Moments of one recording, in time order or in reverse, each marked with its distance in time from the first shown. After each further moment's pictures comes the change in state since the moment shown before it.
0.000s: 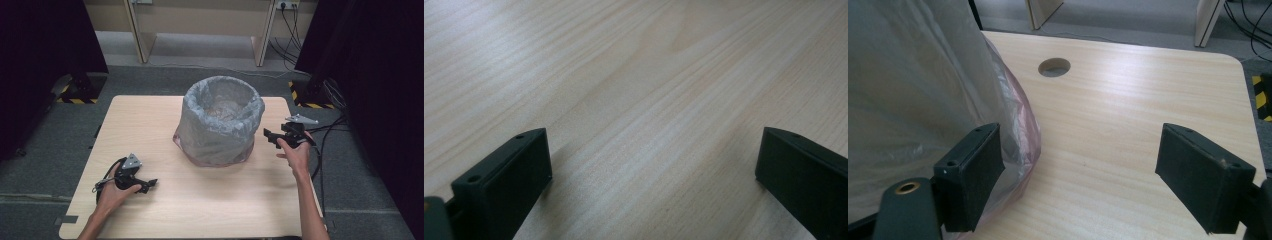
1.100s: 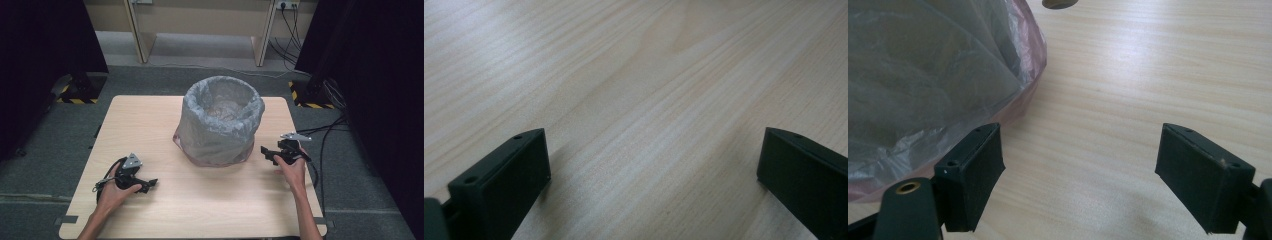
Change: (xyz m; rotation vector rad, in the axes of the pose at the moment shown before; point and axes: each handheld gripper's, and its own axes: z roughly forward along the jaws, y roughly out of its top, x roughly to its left) left arm 0.000 0.001 0.001 0.003 0.002 0.000; right arm 0.003 -0.057 0.010 0.086 0.016 0.009
